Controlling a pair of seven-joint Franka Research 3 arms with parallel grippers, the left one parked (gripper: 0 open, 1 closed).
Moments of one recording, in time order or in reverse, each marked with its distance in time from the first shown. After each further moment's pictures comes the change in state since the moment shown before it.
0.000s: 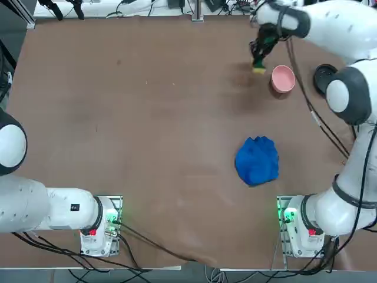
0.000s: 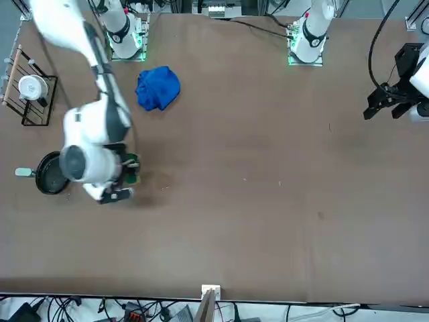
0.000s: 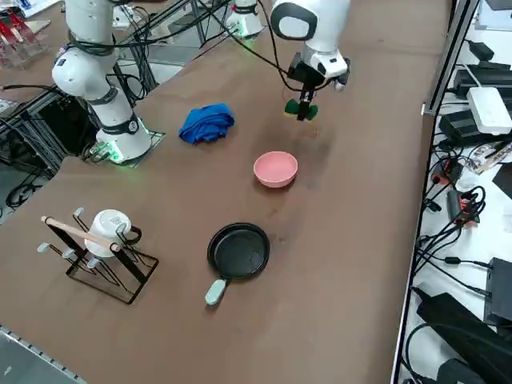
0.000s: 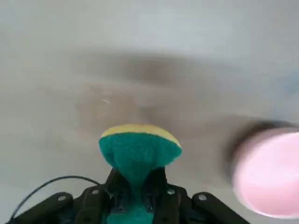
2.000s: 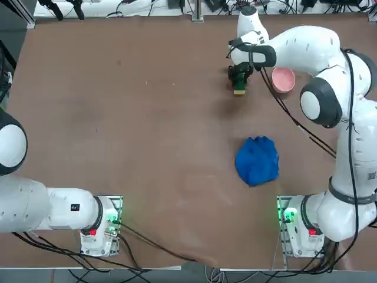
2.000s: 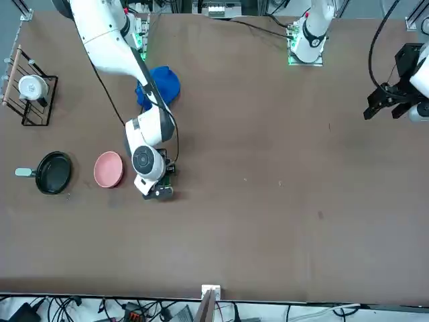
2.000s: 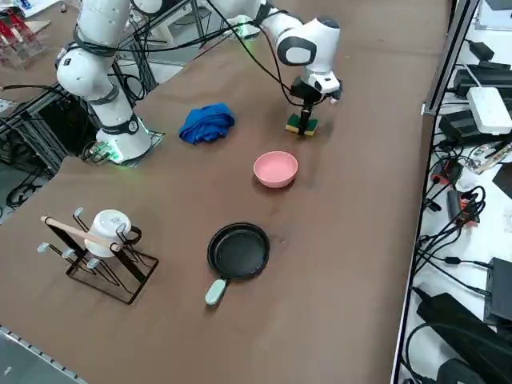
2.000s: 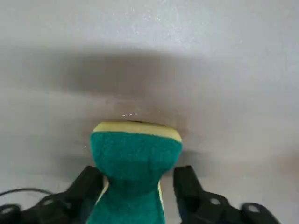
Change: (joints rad) arm 0.123 0.158 -0.013 -0.018 -0.087 0.176 0.133
